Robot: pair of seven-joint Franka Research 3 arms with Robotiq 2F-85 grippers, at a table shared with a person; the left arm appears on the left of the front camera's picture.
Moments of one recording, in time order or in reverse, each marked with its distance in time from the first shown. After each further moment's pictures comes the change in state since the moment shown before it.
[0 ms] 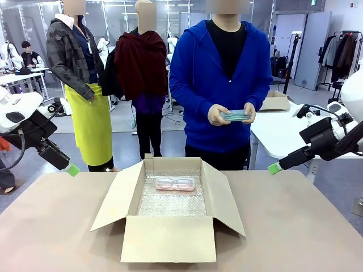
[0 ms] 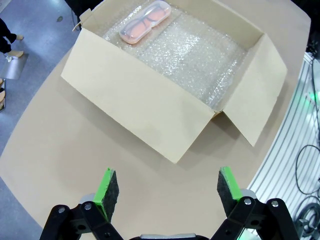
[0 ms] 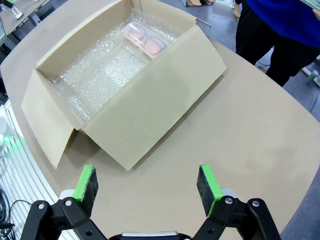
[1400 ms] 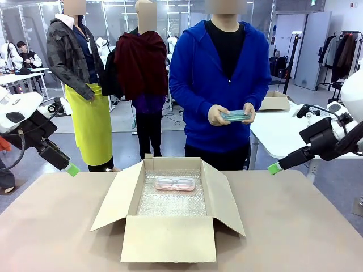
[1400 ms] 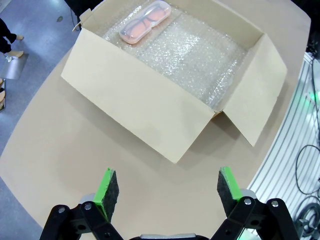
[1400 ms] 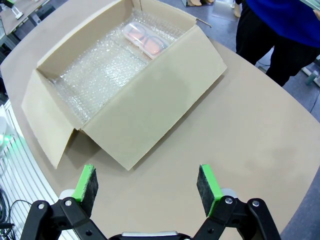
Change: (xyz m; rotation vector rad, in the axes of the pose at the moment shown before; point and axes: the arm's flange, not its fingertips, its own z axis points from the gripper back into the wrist) left arm 0.000 0.000 0.000 0.000 0.000 0.000; right arm 0.000 0.000 0.000 0.001 0.000 0.001
